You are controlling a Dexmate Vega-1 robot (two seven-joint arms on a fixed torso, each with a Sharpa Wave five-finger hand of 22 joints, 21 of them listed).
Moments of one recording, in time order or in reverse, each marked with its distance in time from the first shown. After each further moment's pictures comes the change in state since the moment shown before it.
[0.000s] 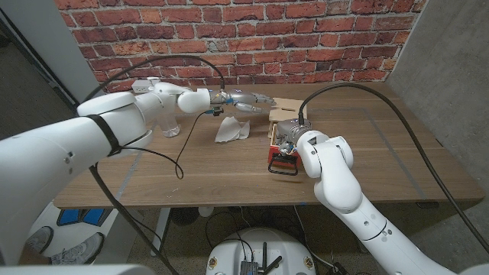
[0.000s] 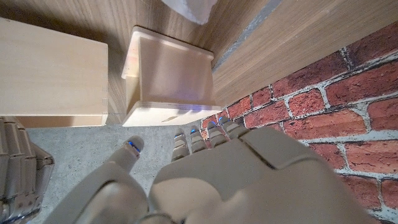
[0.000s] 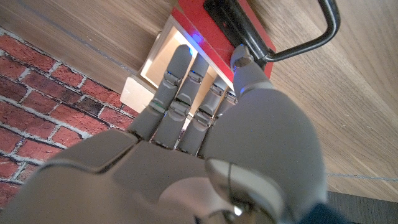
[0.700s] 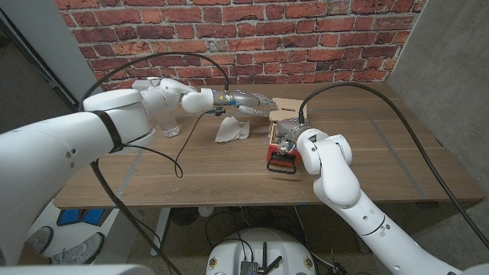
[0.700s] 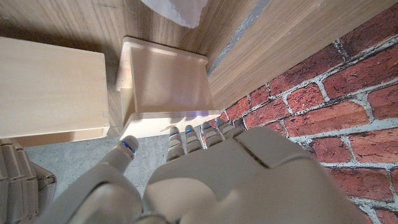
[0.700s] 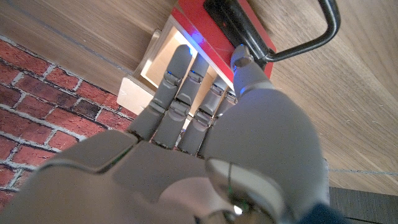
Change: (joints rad) left arm -0.036 -0.026 0.100 0.010 0.053 0.038 0.085; left_hand 0.000 0.000 -0.004 0.004 0.000 0.026 0.013 0.008 0.000 0.004 0.004 0.005 0.000 -0.009 0.002 0.000 0.000 -0.052 0.001 0.000 0.000; right arm 0.028 -0.013 -0.007 0.024 0.055 -0.029 -0.024; right_hand 0.000 0.000 0.000 0.000 -0.001 0.000 0.000 0.000 0.000 0.000 0.000 0.000 0.000 0.000 0.000 0.000 0.002 0.000 0.000 0.000 0.000
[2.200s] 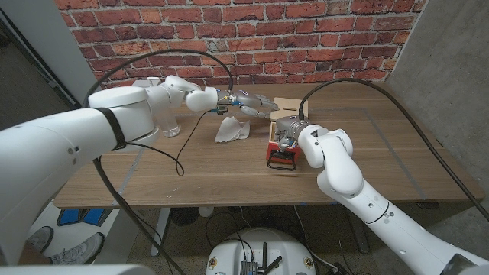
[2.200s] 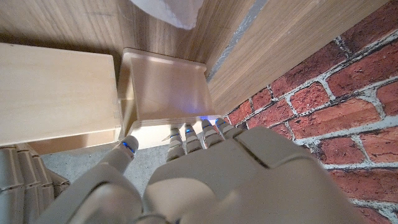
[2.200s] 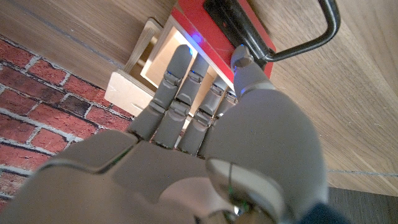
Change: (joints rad) left arm -0.023 -0.024 0.049 0.005 0.005 0.033 -0.012; left_hand 0.000 0.000 0.000 0.000 0.000 0.042 -0.003 0.007 -0.002 0.033 0.007 0.007 -0.003 0.033 0.004 0.005 0.000 0.015 -0.003 0.012 0.000; right arm 0.088 -0.098 -0.034 0.038 0.153 -0.025 -0.057; right_hand -0.008 0.002 0.006 -0.002 0.001 0.003 0.003 -0.003 0.000 0.000 0.000 0.000 0.000 -0.001 -0.001 0.000 0.004 0.000 0.000 0.000 0.000
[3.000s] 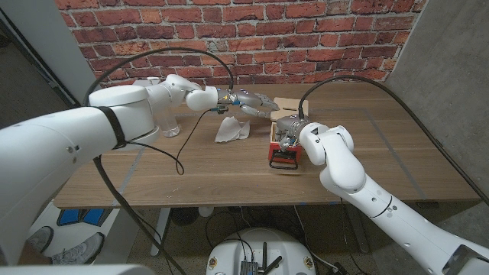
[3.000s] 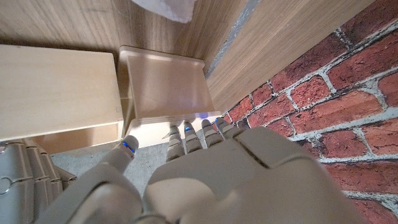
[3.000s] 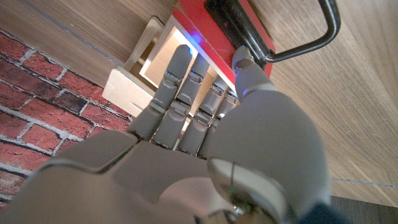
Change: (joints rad) left arm -0.008 -0.002 0.010 0.000 0.025 -0.001 0.042; left_hand 0.000 0.000 0.006 -0.006 0.000 0.021 -0.003 0.000 0.003 0.010 0.000 0.000 -0.002 0.004 0.004 0.000 -0.005 0.011 0.004 0.008 -0.003; right arm 0.043 -0.047 -0.023 0.010 0.037 0.008 0.004; right_hand -0.025 -0.006 0.014 0.014 -0.004 -0.003 -0.003 -0.001 0.000 0.000 0.000 0.000 0.000 0.000 -0.001 0.008 0.010 0.000 0.000 0.000 0.000
